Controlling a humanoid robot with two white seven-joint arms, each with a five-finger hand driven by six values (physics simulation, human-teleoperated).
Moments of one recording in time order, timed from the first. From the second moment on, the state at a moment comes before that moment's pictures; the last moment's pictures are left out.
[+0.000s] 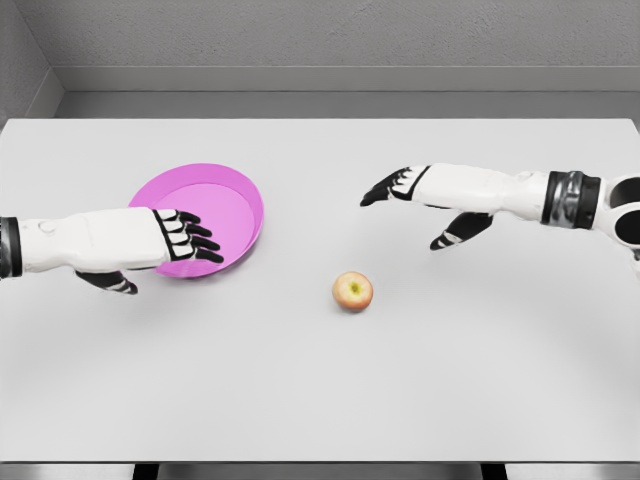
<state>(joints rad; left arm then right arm) -0.62 1.06 -0.75 -1.76 -0.32 -0.61 -0.43 -0.68 -0.74 0.64 -1.40 0.10 -0.61 0.61</state>
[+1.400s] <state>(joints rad) -0.82 0.42 -0.99 -1.48 -0.49 -0.61 -0.56 -0.62 -0.83 0.45 -1.31 0.03 -0.61 0.61</state>
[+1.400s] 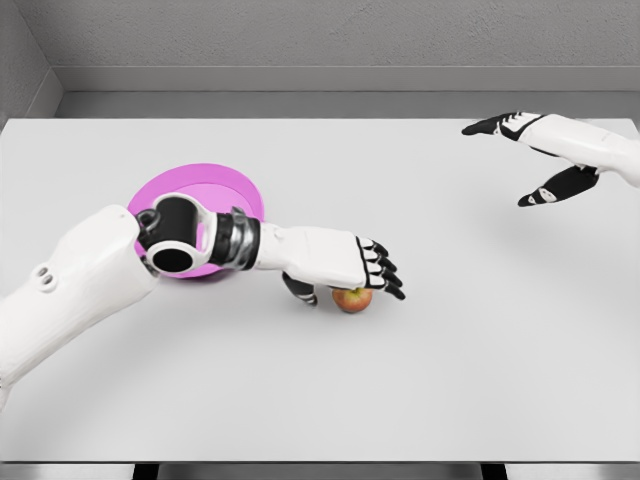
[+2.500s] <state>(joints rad) -0.82 0.41 -1.03 -1.47 -0.57 -0.61 -0.56 -0.61 -0.84 0.45 -1.31 0.03 -0.61 0.61</state>
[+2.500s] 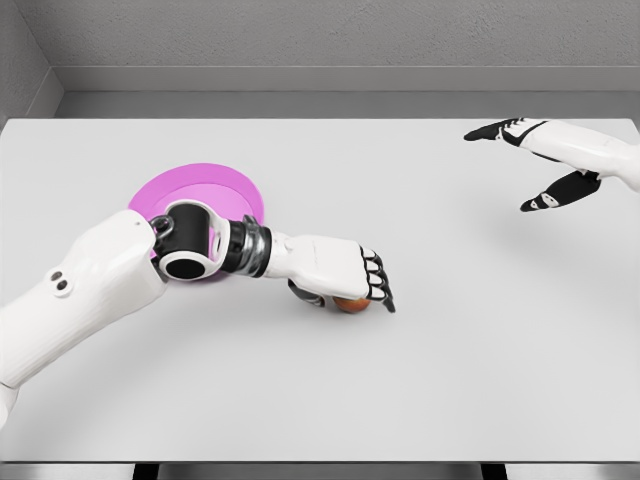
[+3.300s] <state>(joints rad) -0.82 0.39 -1.03 -1.43 -0.61 -0.61 -0.56 -0.61 -0.84 0.45 -1.31 0.02 -0.61 0.61</state>
